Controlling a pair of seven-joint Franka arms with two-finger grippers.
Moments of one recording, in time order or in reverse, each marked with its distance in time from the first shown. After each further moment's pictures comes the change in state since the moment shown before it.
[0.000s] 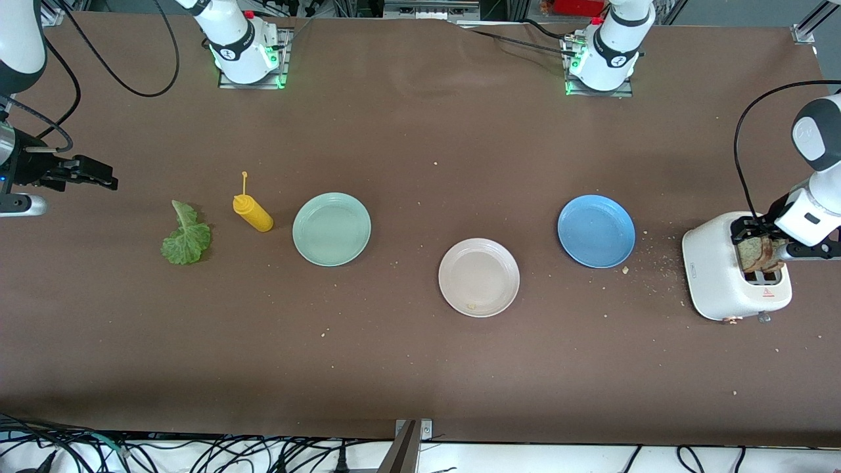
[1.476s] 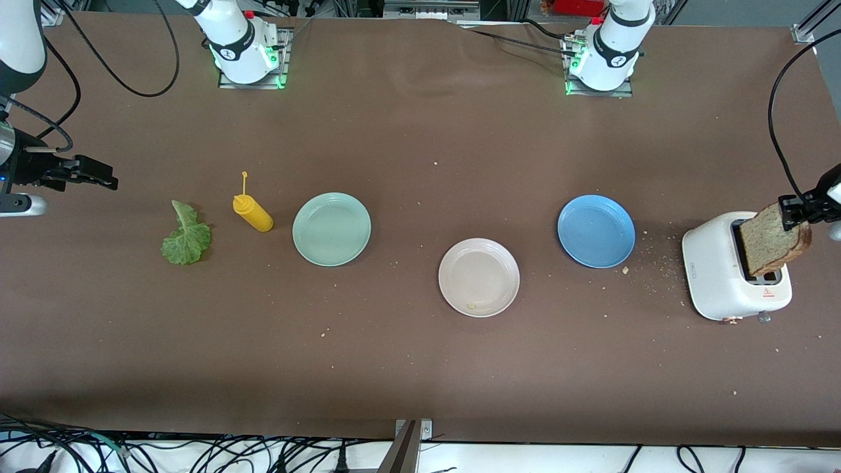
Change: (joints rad) left arm 0.001 -0.106 -0.115 0.268 0.000 -0.349 -0.001; right arm 0.000 0.000 0.000 0.000 0.000 -0.001 0.001
